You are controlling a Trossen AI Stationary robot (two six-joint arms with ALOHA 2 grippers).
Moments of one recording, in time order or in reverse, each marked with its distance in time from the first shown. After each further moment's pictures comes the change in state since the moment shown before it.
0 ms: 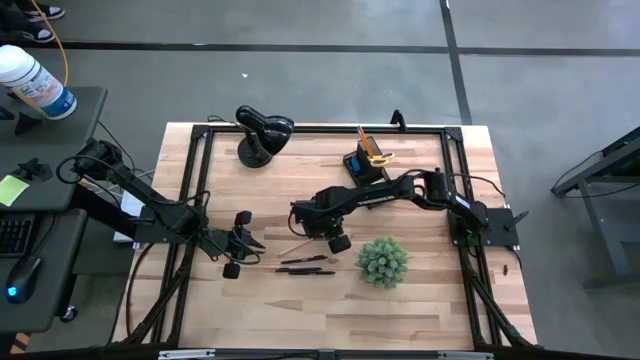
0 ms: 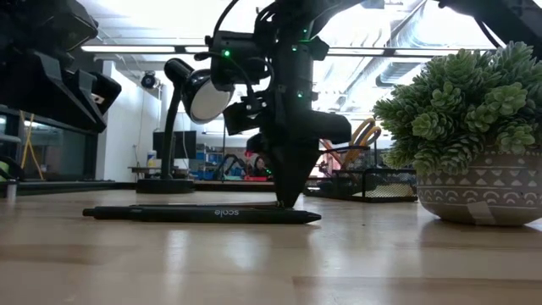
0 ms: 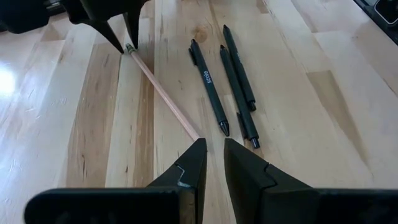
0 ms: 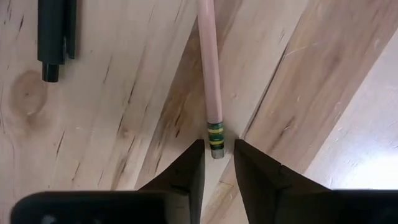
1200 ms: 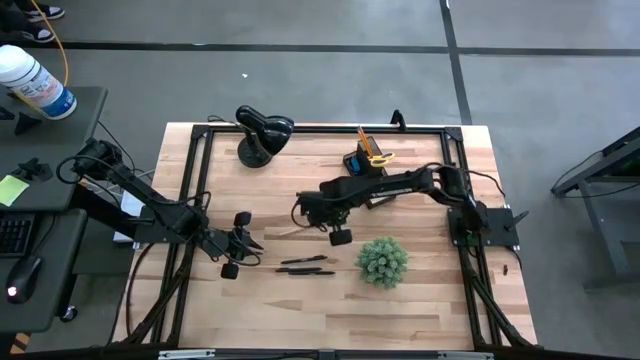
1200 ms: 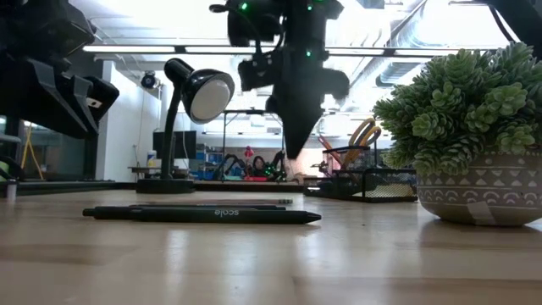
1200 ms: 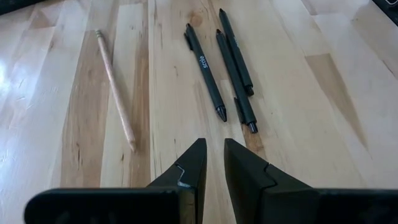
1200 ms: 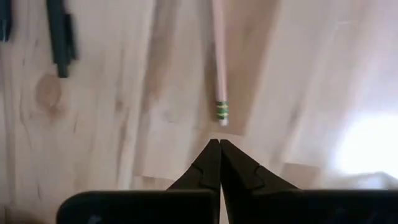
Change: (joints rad) left arm 0.000 0.000 0.000 -0.043 0.026 -0.001; right arm -0.010 -0.161 -0.007 -0.096 0.127 0.171
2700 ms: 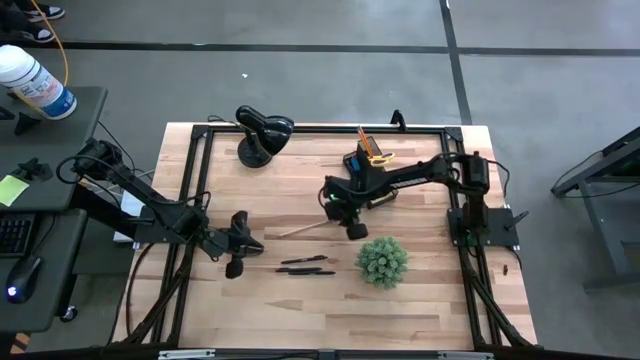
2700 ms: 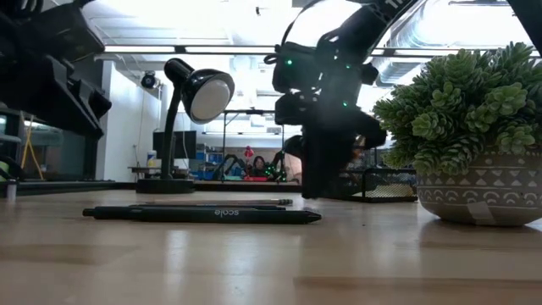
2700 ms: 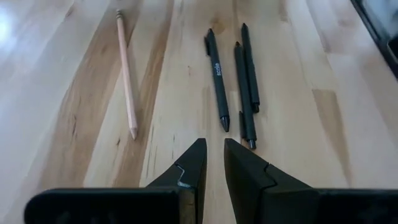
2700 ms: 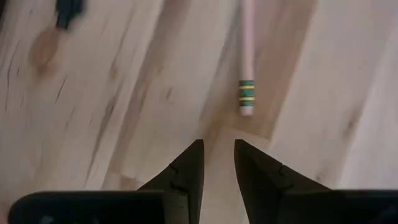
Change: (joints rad) left arm 0.000 0.000 0.000 0.008 -0.037 -0.259; right arm -0.140 -0.179 -0.546 0.573 -0.318 -0.229
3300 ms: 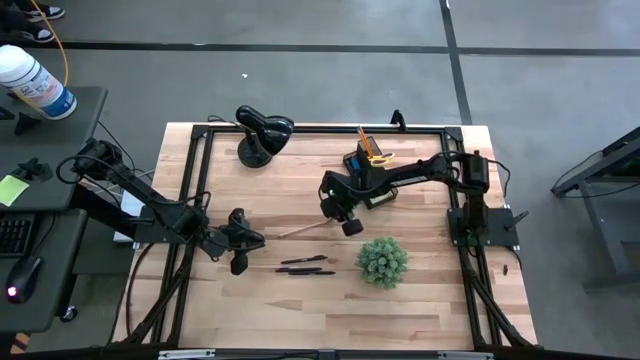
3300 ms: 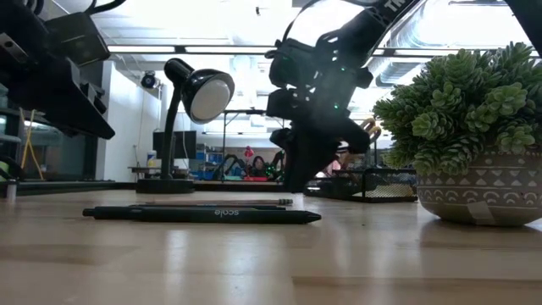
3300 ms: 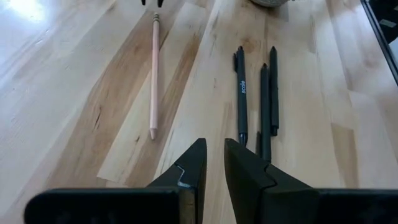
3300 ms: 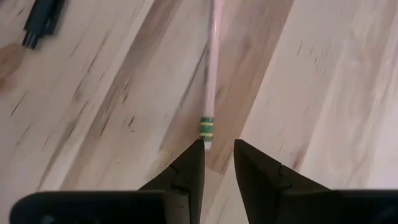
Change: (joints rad) left arm 0.000 0.000 0.000 -0.006 -0.098 -0.161; right arm -0.019 0.000 -0.008 0.134 0.026 -0.104
